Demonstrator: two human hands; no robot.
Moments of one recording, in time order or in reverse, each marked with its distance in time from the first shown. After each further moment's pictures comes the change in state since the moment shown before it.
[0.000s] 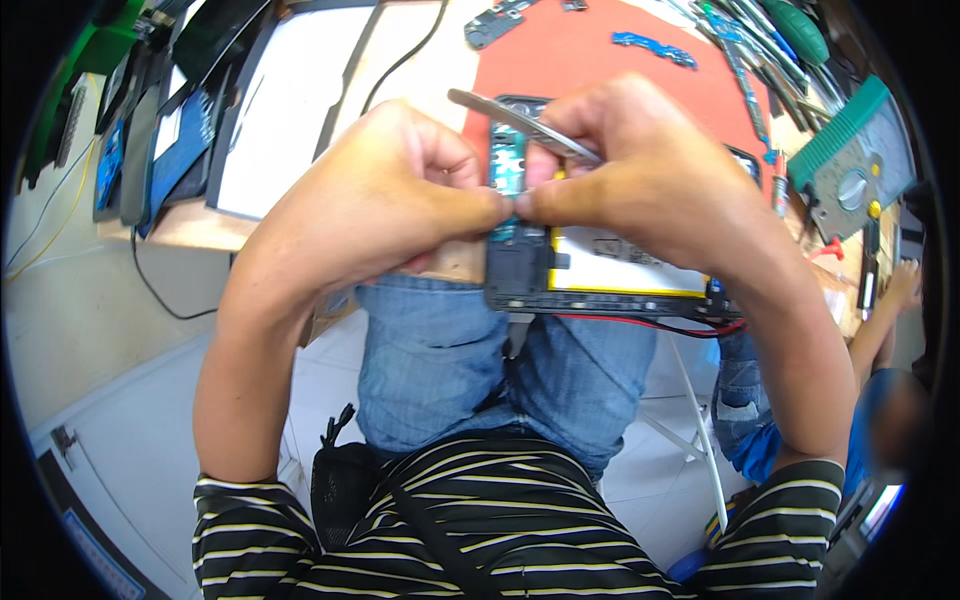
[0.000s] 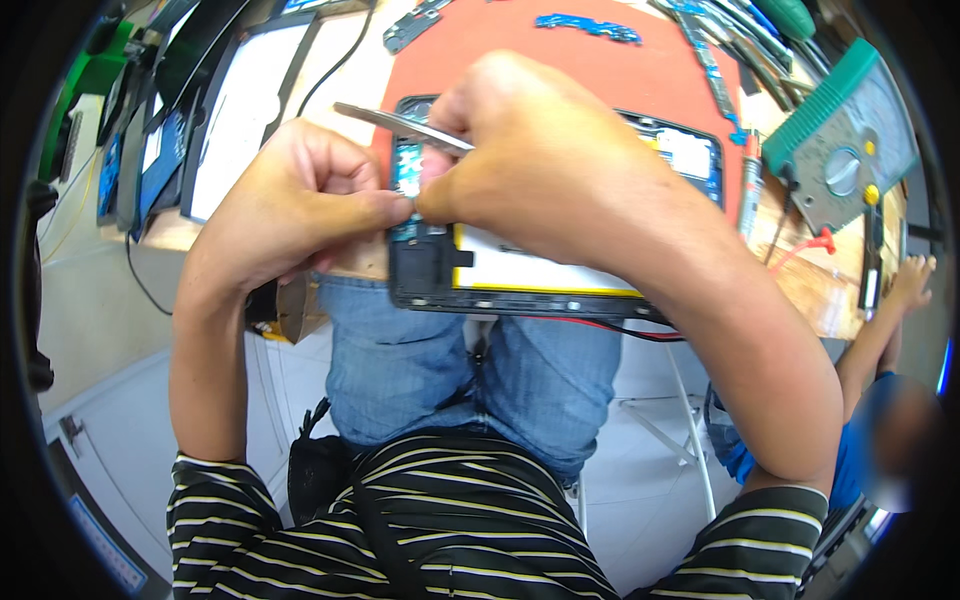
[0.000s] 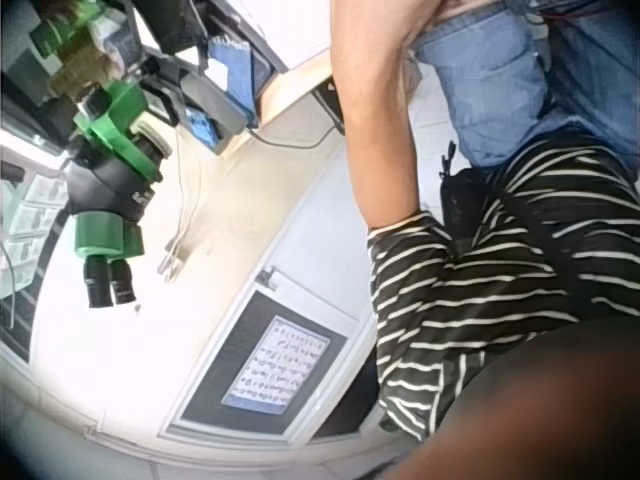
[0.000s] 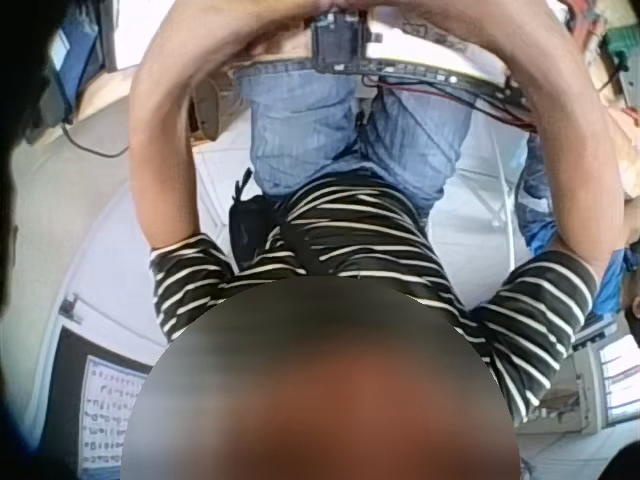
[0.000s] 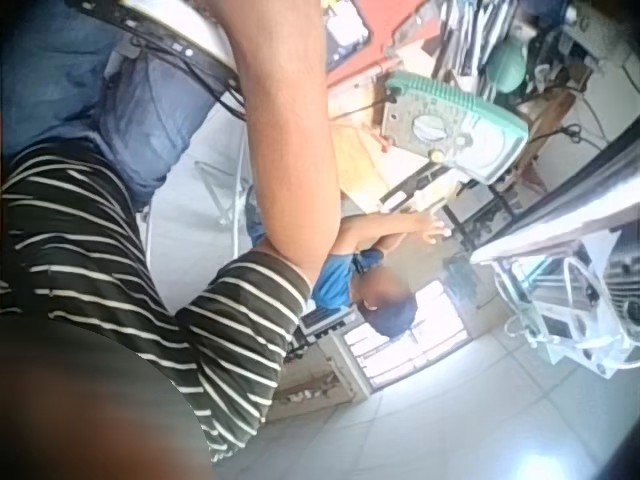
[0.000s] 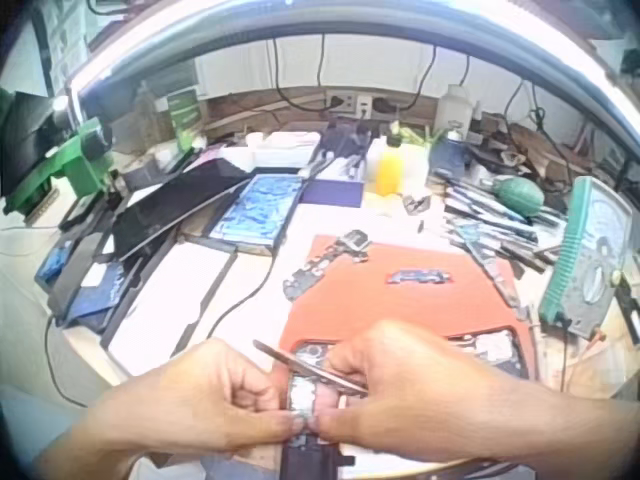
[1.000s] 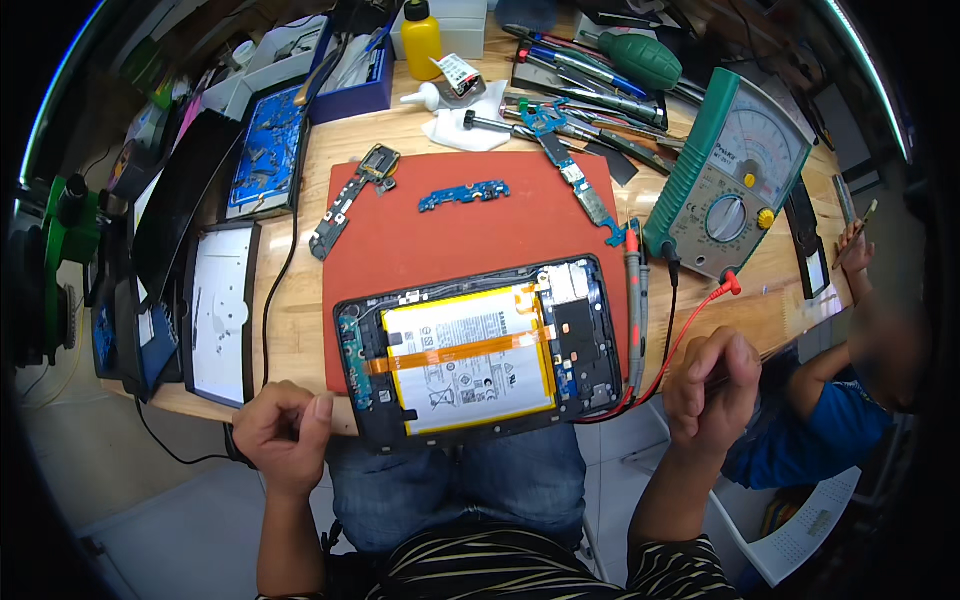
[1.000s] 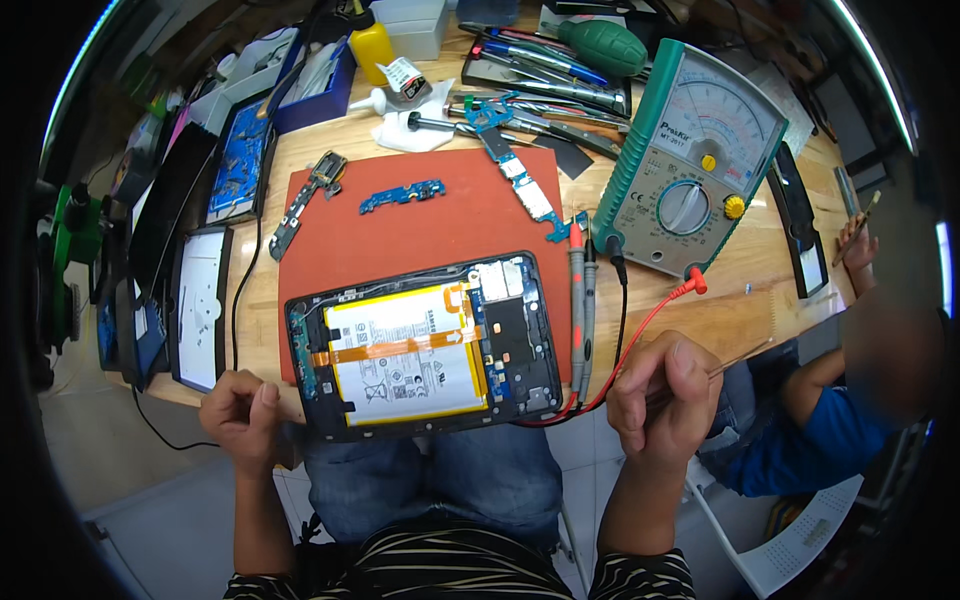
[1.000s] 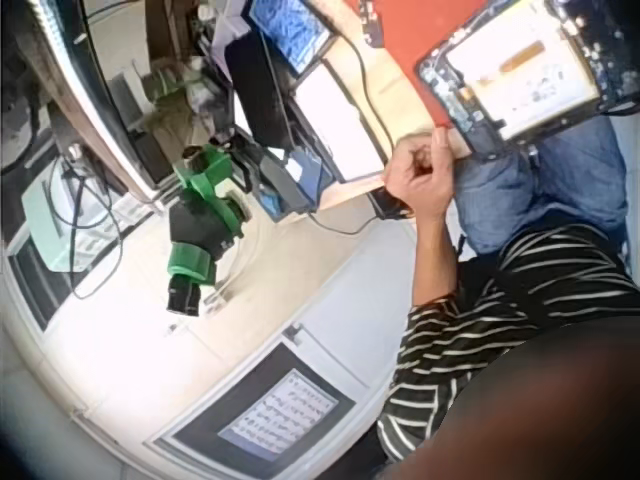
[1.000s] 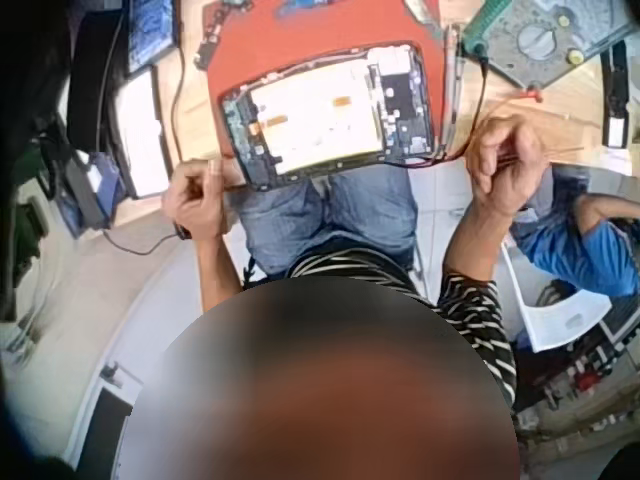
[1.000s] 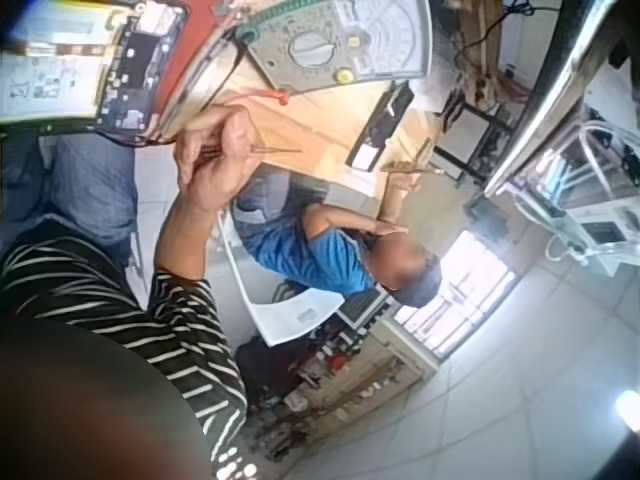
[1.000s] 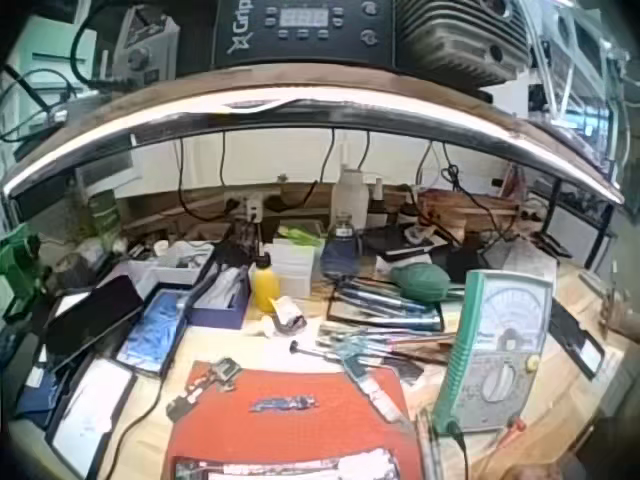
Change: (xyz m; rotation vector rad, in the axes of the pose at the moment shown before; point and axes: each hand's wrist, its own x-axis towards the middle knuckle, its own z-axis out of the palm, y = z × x) left_hand -0.030 -0.060 0.041 0.158 0.764 0.565; right_hand -0.158 0.124 -0.003 1.157 0.921 -0.395
